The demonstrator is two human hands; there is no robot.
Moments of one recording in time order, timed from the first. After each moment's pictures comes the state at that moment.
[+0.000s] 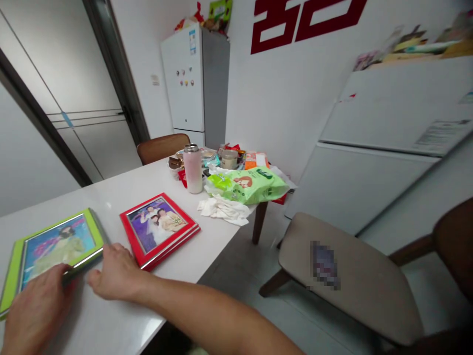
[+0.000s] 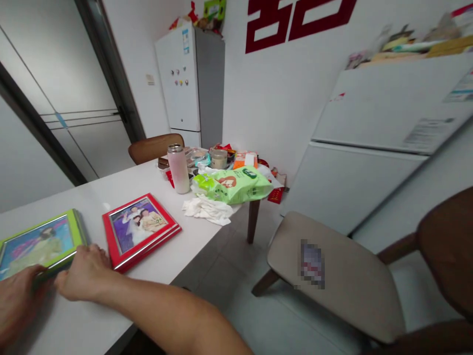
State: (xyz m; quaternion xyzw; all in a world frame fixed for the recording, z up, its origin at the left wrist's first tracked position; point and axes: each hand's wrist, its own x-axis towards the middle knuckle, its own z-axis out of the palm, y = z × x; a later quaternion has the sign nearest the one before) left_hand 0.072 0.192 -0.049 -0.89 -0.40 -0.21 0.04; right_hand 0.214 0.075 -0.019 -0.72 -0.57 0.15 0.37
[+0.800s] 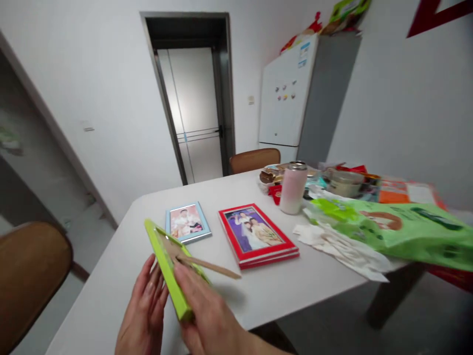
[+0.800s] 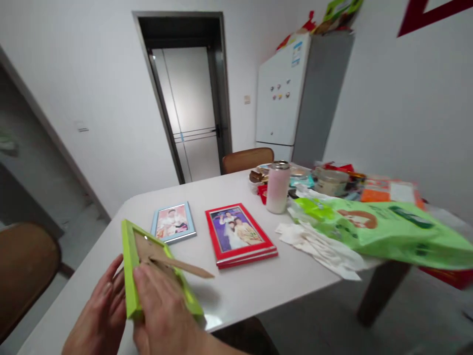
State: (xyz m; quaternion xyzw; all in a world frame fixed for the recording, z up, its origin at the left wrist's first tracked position) left_hand 0.031 0.020 0.023 -0.49 -0.43 -0.53 -0.54; right_hand 0.144 -0.007 0.004 -0.39 -0.76 -0.02 0.52
